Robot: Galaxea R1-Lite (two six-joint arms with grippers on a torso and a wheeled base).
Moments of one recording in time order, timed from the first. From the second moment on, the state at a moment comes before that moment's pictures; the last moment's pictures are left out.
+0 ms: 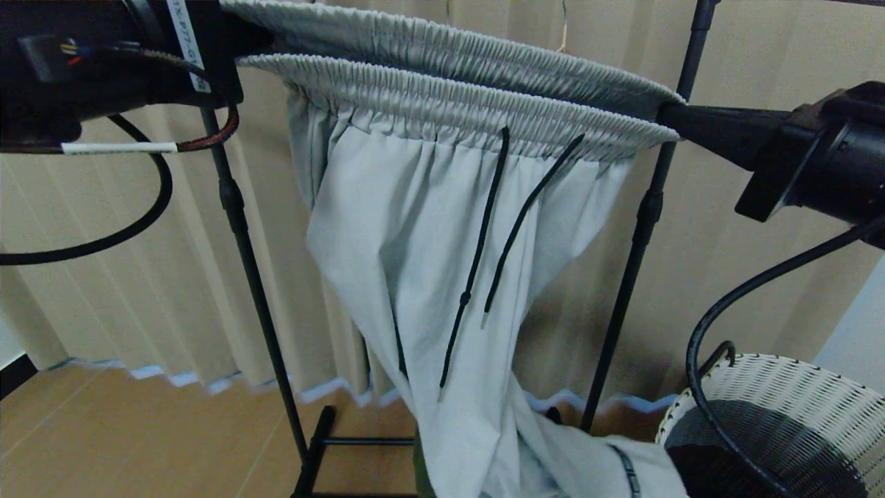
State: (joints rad) left arm -0.64 1.37 -1.34 -0.11 0.31 0.13; right arm 0.56 1.33 -1.02 -0.39 0.00 -0.07
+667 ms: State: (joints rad) left arm -0.70 1.42 -1.11 -0.13 0.31 0.07; right arm 0.48 1.34 -0.96 -0.38 -0.01 -0.07
